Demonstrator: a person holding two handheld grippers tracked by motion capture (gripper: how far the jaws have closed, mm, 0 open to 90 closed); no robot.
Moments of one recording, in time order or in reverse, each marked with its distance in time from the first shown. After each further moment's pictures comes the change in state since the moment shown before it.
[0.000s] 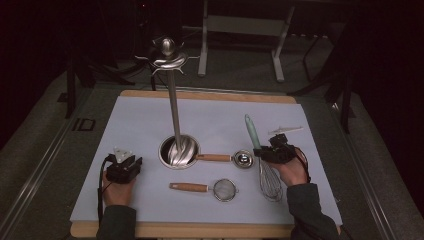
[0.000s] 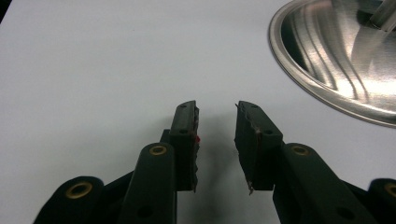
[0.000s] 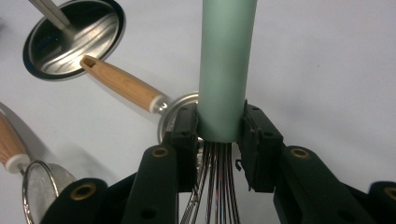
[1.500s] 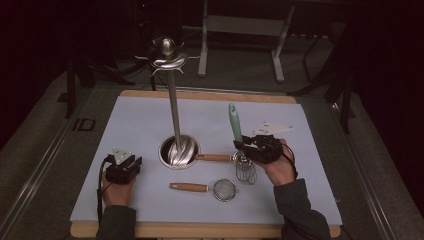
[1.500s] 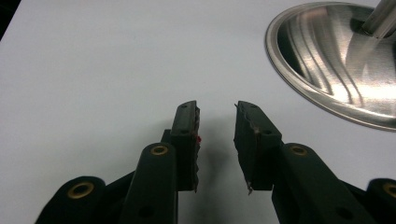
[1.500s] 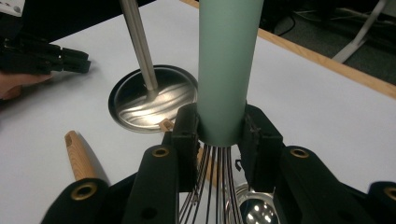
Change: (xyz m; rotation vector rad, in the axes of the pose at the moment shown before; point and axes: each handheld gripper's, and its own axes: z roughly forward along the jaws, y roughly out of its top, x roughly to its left) left arm 0.000 -0.001 -0.002 -0.029 -0.001 -0.002; right arm 0.065 0.031 -0.022 -0.238 0.098 -0.262
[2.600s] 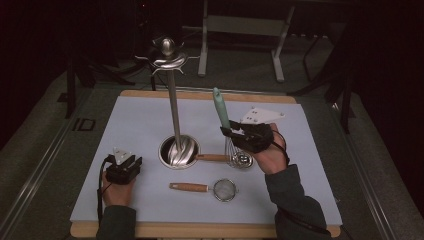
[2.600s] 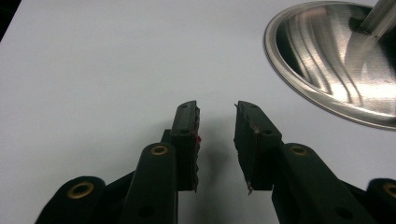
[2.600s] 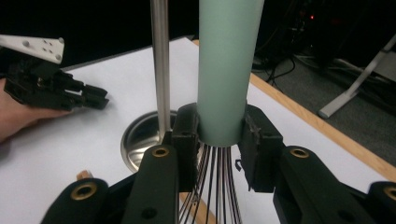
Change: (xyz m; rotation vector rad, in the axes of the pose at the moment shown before) left arm 0.000 0.000 0.000 0.000 -0.001 0.010; right arm 0.026 0.056 -0.005 -0.099 0.011 -0.137
